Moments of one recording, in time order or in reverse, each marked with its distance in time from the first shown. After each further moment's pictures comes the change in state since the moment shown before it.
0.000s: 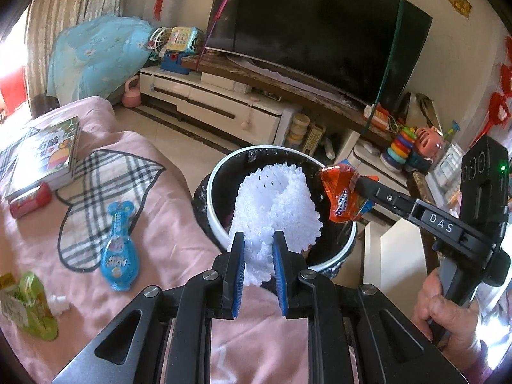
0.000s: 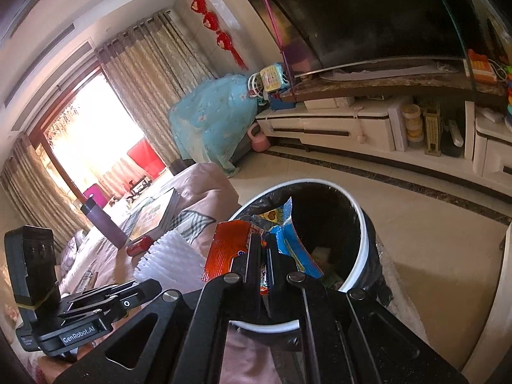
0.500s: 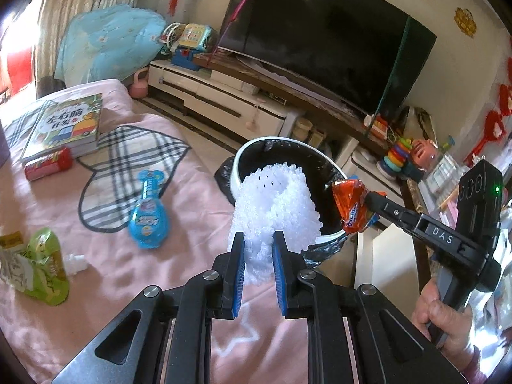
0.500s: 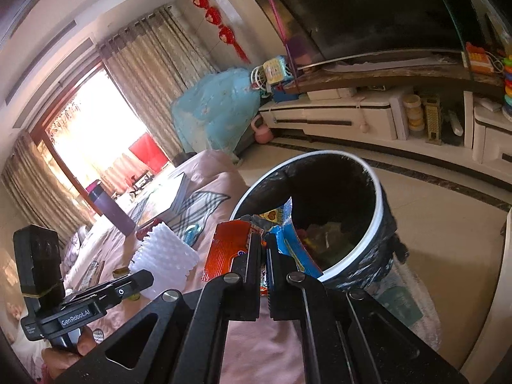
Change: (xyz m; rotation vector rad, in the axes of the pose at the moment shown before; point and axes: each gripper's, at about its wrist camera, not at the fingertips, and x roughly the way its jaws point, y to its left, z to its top) left arm -0.039 0.039 -0.034 -0.063 -0.016 -0.035; right arm -0.015 0.018 -0.028 0.013 0.023 0.006
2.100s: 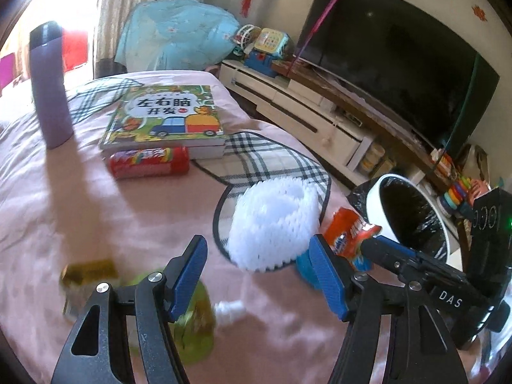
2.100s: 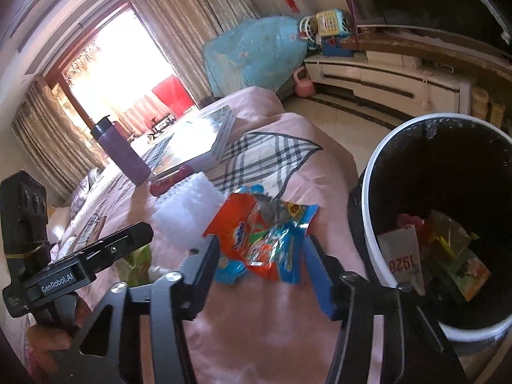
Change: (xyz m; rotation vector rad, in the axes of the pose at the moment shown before) left arm -0.005 0.119 0.021 -0.147 -0.028 0.204; right arm 0.137 0.101 -0.029 -0.146 0.230 0.085
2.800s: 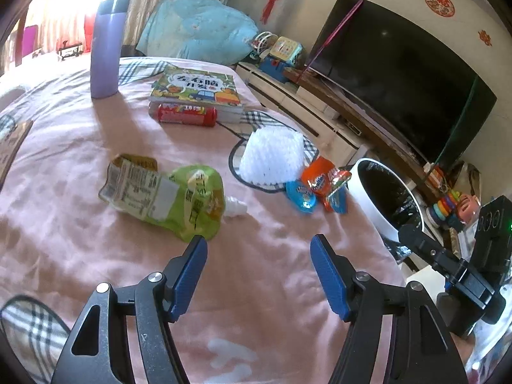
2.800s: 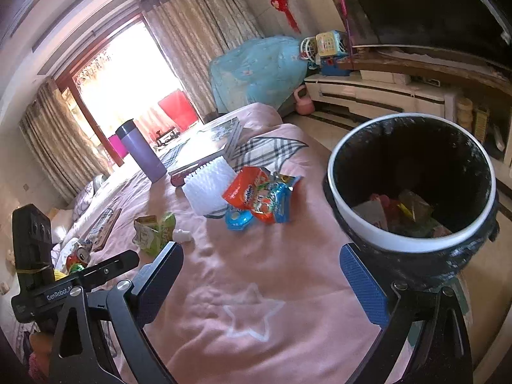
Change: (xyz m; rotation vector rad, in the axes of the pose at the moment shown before) left arm -0.102 0.000 -0.085 -0.115 -0.046 -0.004; right arm -0.077 0.008 -0.046 -0.031 -0.096 -0.001
